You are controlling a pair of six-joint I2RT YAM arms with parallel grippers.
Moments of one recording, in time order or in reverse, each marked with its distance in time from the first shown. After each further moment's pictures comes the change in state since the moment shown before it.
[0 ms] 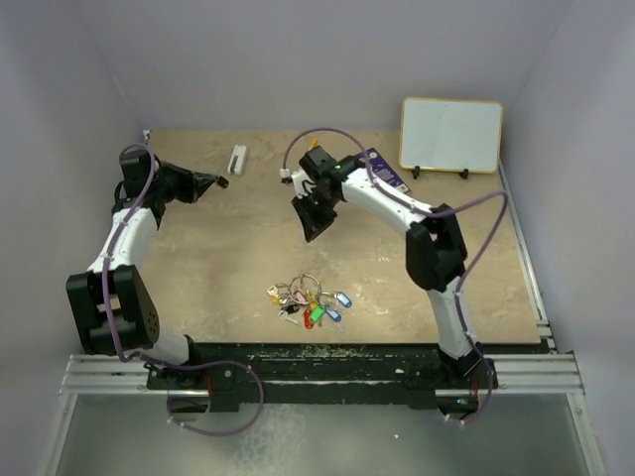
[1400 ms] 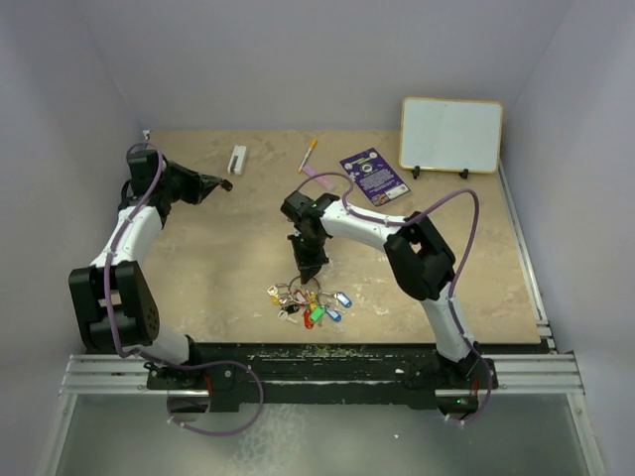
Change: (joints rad) left arm -0.034 0.026 0.004 -0.001 -0.045 0.075; right arm 0.152 -0.076 -0.318 0.079 0.116 0.603
